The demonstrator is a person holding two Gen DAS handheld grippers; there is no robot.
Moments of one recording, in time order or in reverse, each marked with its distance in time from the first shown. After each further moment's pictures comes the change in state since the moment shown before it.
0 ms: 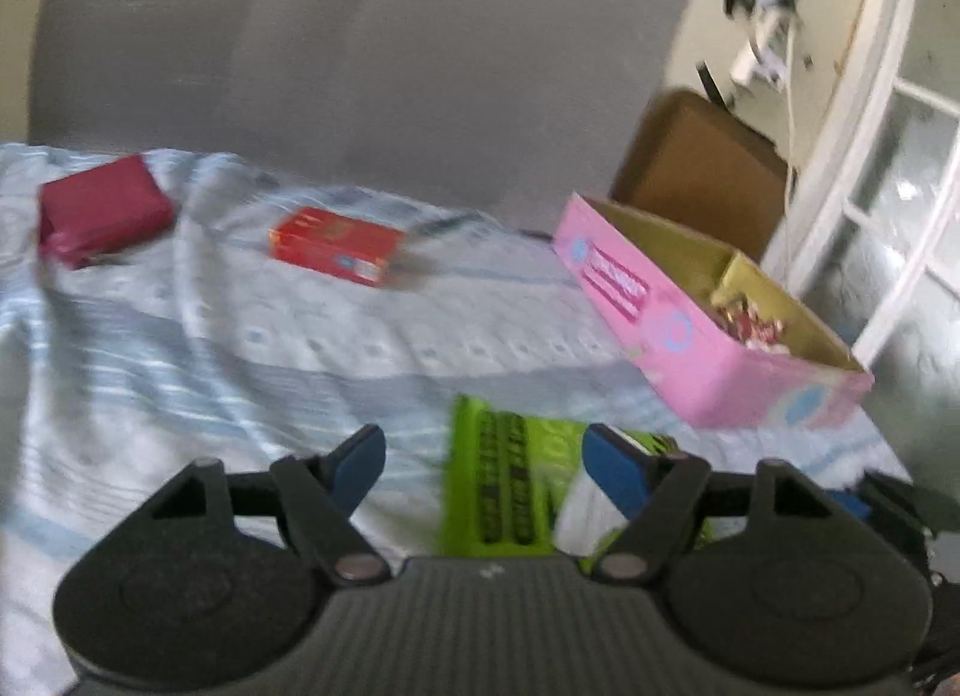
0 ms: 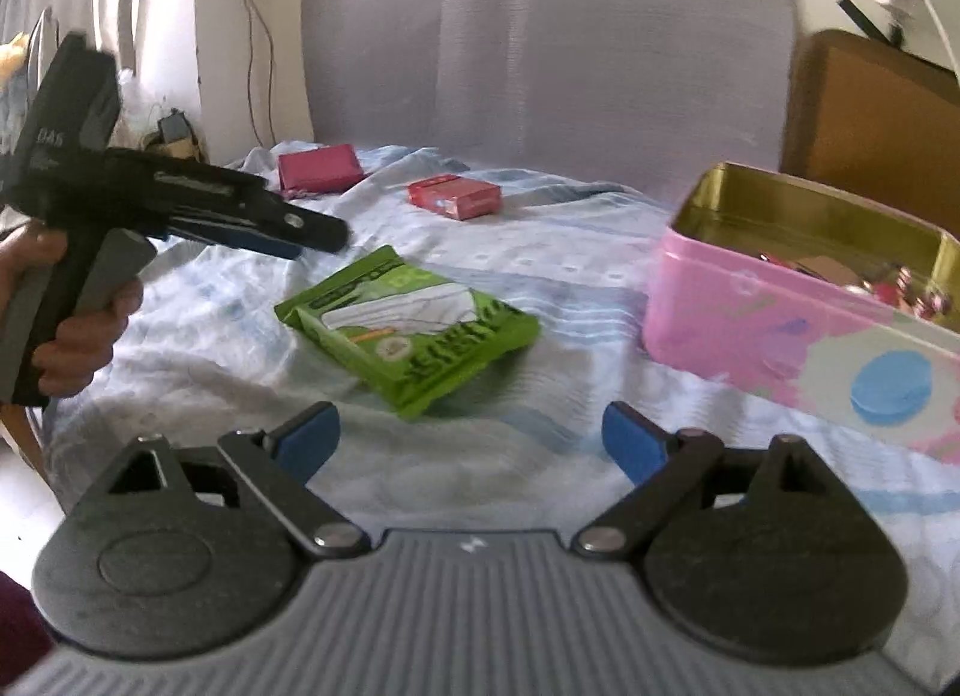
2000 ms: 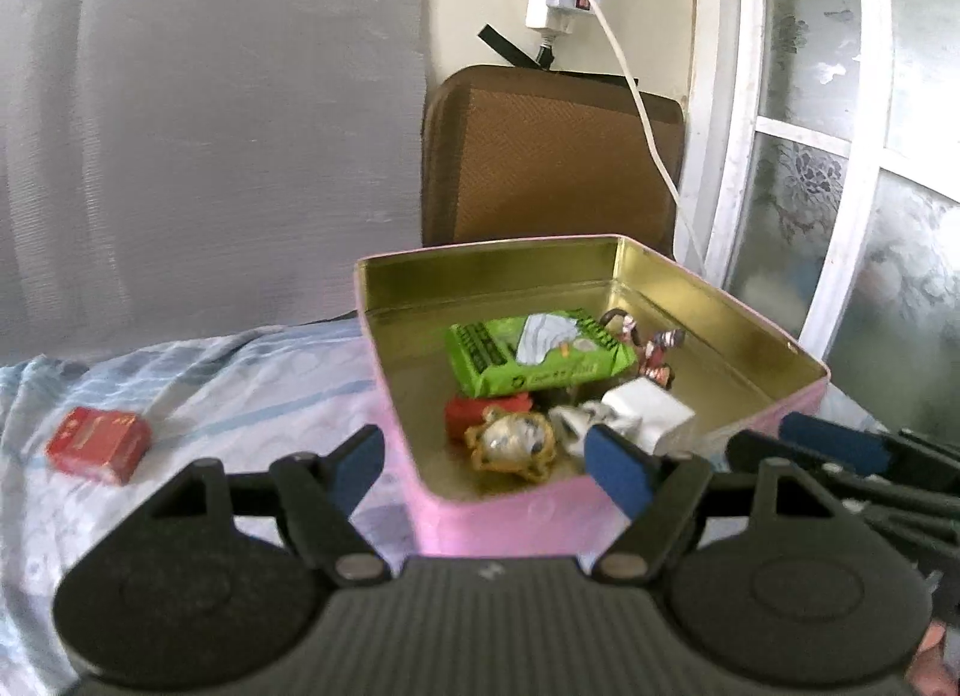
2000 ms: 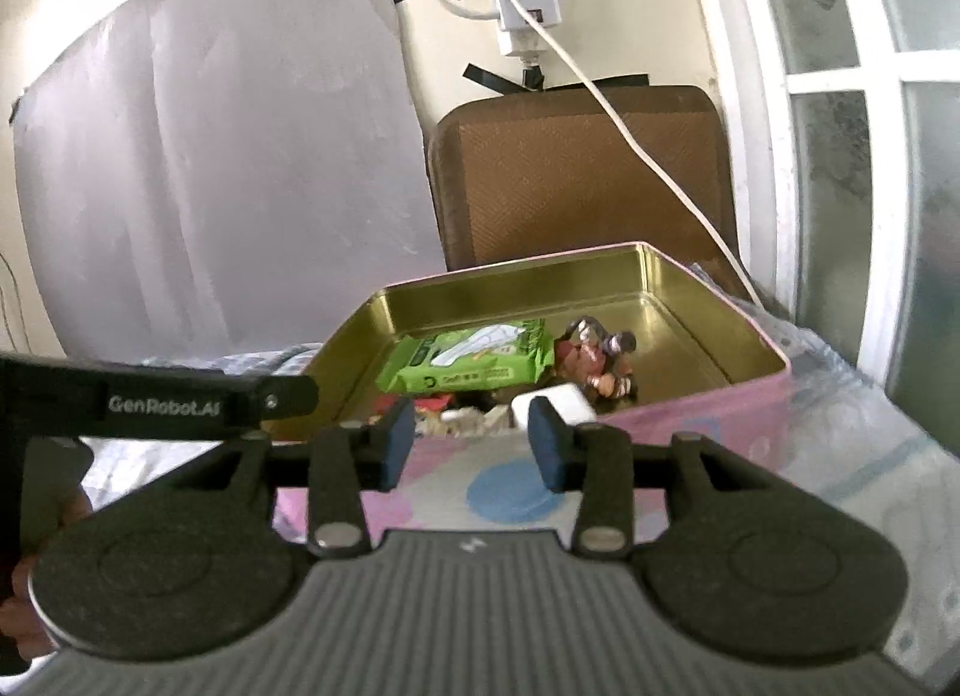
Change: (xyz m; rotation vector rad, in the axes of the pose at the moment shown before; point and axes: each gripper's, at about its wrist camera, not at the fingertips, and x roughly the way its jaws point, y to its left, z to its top) left arm 0.085 -0.188 0.048 0.309 -0.033 0.038; right arm -0.073 -0.123 0.013 0.398 -0.257 -0.425
